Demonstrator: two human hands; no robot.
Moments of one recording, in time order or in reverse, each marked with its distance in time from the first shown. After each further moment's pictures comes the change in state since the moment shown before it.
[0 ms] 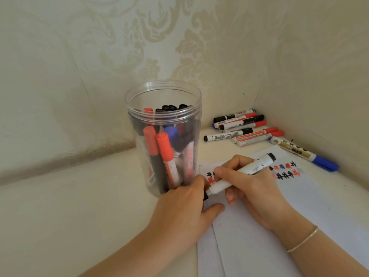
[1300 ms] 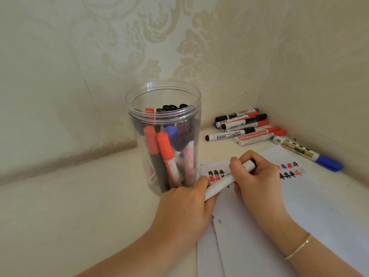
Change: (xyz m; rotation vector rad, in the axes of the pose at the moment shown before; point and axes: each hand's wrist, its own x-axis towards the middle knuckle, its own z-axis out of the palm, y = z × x) left_hand 0.002 -0.009 0.021 0.058 0.422 0.171; right_hand 0.002 0.009 0.006 -0.227 0.403 -0.132
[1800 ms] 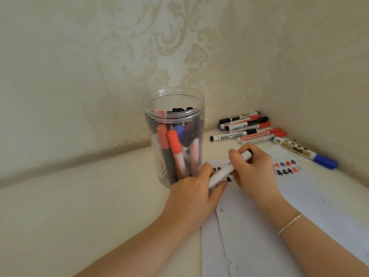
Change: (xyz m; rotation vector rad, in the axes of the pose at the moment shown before) left_hand 0.002 0.010 -0.007 -0.129 0.062 -0.043; right_hand 0.004 -0.011 0.003 -0.014 -0.018 0.011
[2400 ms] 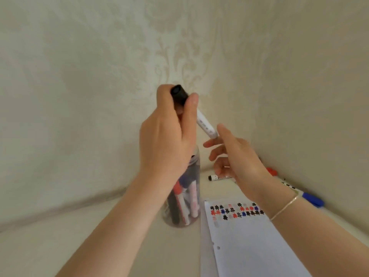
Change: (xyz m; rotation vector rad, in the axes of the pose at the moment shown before) left_hand 0.107 0.072 -0.149 -0.126 0.645 0.176; right_hand 0.015 -0.125 0.011 0.030 -0.273 0.051
